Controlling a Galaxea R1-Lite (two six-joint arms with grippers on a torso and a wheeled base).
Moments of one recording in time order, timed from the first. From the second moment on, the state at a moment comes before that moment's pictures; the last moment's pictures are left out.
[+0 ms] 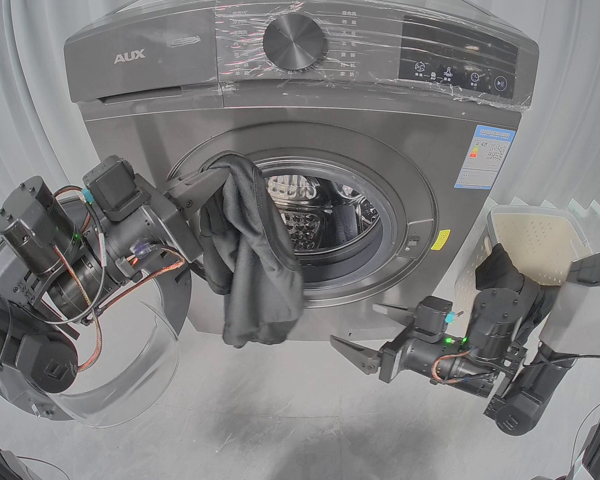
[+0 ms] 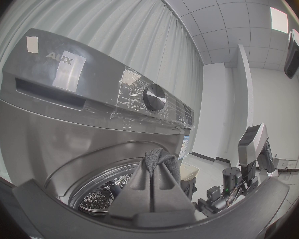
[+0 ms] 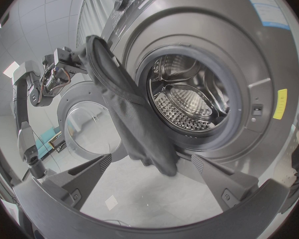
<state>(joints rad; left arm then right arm) -0.44 1.67 -0.62 -1.41 -0.37 -0.12 0.64 2.07 -0.41 -1.53 0.18 0.12</state>
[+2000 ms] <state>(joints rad) -0.41 1.82 -0.36 -1.47 -0.38 -0.05 0.67 2.31 -0.88 -1.53 0.05 0.13</state>
